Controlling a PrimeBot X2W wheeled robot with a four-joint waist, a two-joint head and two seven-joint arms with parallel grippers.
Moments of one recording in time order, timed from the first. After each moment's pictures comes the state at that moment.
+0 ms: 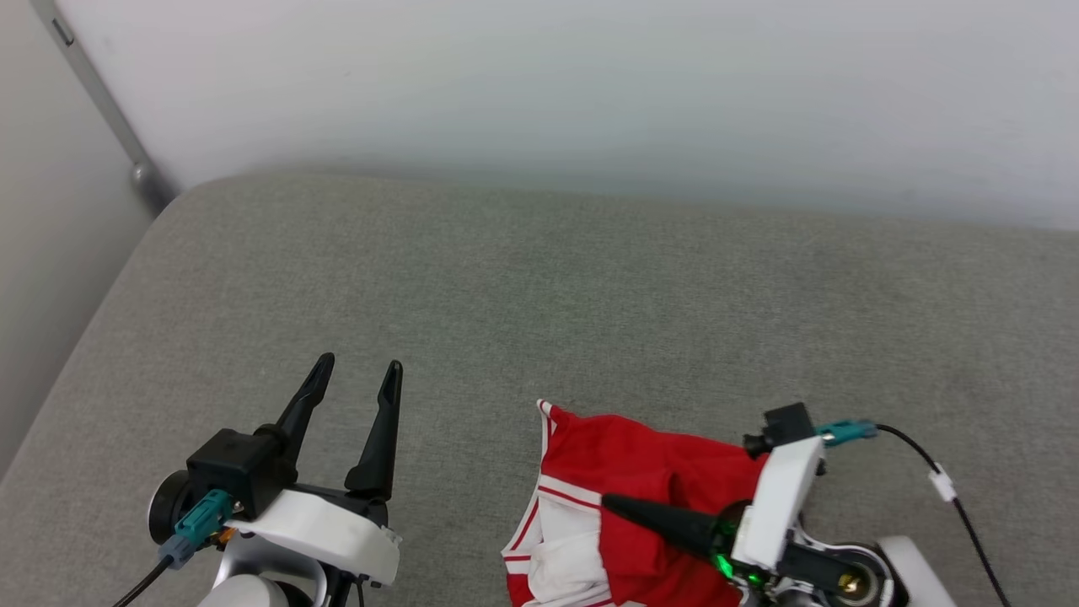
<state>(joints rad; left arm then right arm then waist) -0.13 0.48 -0.49 -0.09 -0.61 0.23 -0.20 -0.20 -0.05 0.19 0.34 1.31 0.13 0.84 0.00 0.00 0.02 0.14</state>
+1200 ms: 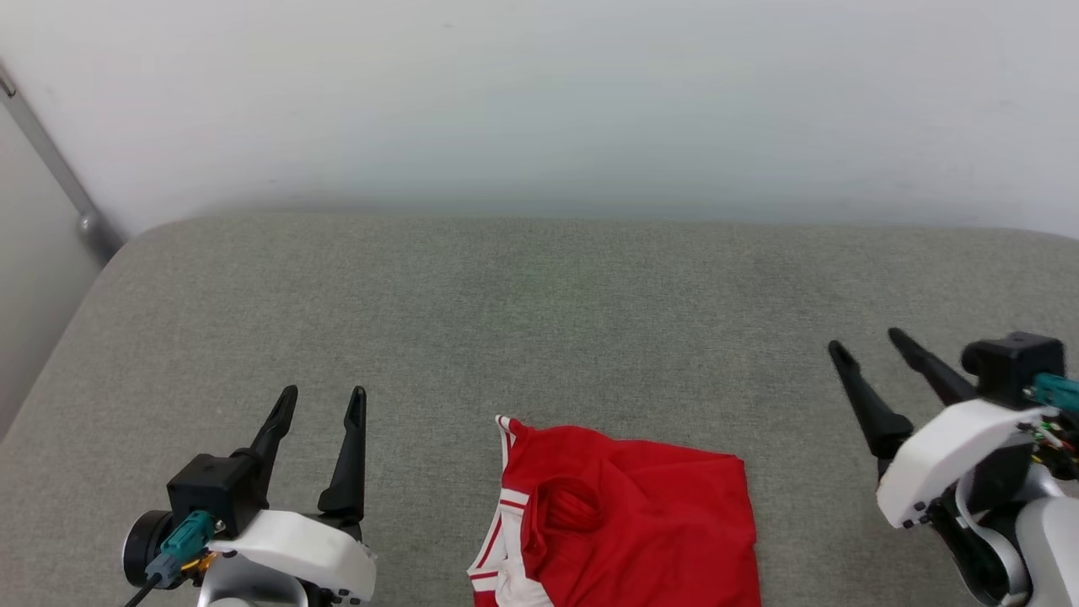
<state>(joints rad) -0.08 0.48 -0.47 -0.05 -0.63 0.30 -0.20 -0.23 -0.32 0.20 0.17 0.43 0.13 0.19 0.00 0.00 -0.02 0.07</state>
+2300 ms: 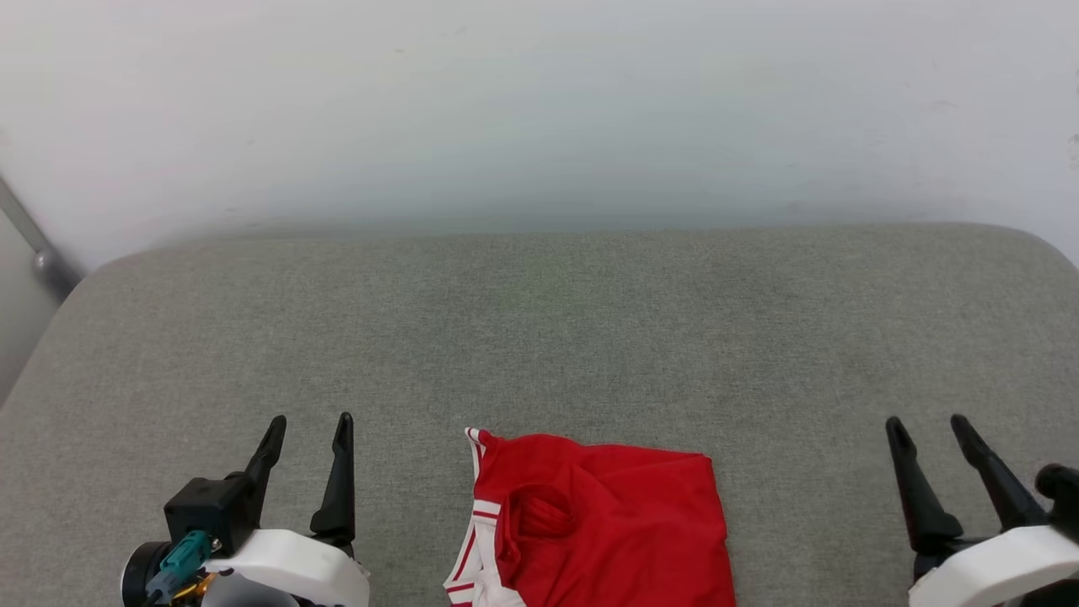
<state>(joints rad) -0.05 0.46 -0.45 0.02 -0.65 0.30 -0.24 0.12 -0.13 -0.06 -0.16 0.27 0.13 0.09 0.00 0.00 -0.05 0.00</state>
